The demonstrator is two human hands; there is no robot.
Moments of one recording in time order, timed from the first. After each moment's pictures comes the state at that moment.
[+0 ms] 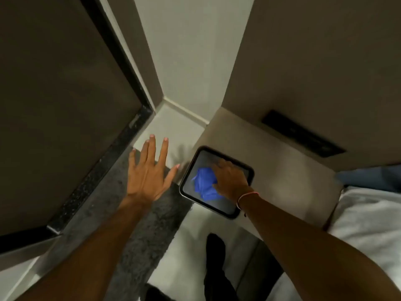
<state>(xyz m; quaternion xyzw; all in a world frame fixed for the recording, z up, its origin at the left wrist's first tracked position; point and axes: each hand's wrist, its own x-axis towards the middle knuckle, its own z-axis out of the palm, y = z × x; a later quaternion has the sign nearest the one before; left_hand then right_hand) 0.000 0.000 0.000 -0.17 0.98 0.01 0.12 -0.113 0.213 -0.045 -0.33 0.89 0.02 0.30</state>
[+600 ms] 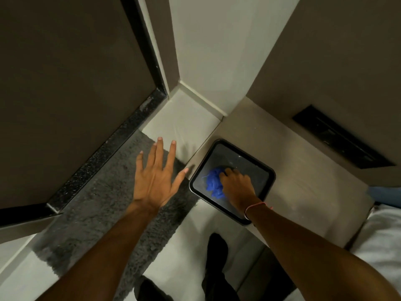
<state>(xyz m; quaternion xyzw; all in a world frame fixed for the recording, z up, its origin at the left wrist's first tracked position) 0.029 -0.004 -0.070 -0.20 0.97 0.00 0.11 -0.094 0.204 -0.121 -0.39 0.87 0.10 0.28</state>
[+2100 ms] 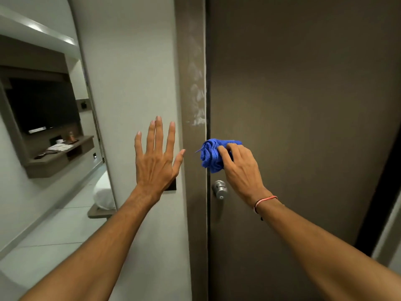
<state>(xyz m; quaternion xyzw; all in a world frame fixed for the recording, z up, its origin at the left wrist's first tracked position) 0.605 -0.286 0.591 -0.50 0.69 -0.38 -0.36 0.366 -0.229 0.580 -0.66 0.54 -0.29 -0.44</state>
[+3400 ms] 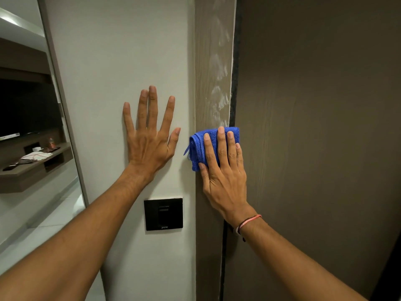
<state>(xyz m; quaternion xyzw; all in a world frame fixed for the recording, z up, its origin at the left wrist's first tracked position) 0.619 -0.454 0.654 -0.43 0.65 -0.44 -0.44 0.432 -0.379 0.575 -0.60 0.56 -0.39 -0.42</state>
